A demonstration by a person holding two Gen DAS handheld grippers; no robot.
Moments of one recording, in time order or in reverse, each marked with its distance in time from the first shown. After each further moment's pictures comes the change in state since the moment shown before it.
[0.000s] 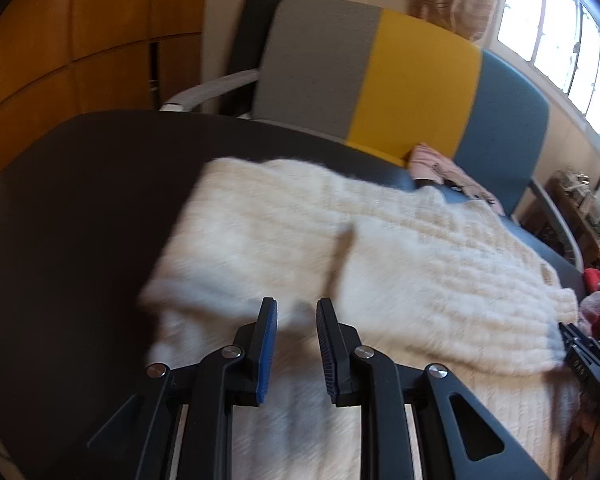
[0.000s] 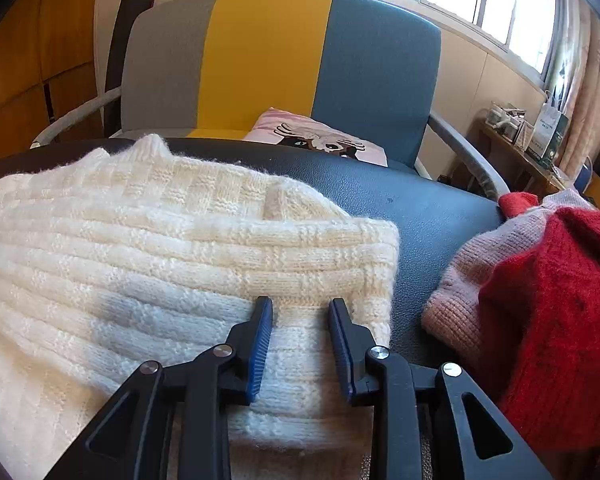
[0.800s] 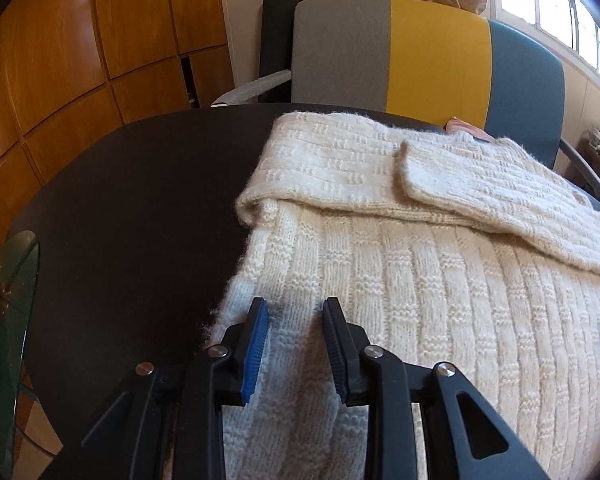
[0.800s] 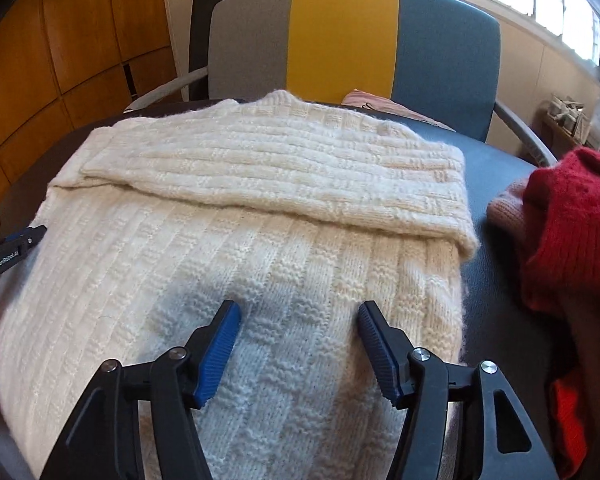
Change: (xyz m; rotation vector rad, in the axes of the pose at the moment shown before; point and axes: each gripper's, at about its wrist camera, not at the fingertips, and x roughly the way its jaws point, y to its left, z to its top) left arm -0.034 0.020 -0.075 0.092 -0.028 0.177; right arm -0.073 0.033 -0.068 -0.078 0.049 0.276
